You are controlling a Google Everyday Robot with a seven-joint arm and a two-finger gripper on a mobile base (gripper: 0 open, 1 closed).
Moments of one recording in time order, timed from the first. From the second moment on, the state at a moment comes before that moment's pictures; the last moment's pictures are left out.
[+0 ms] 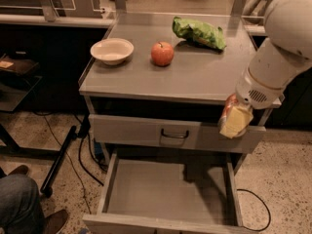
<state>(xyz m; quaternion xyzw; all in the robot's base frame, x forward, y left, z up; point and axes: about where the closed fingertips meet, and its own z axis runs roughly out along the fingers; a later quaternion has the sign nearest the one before) 0.495 -0.195 0.836 -0.53 0.84 0.03 0.11</state>
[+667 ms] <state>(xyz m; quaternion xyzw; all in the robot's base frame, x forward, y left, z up) 0.464 -0.179 0.820 -0.55 0.82 0.08 0.10</state>
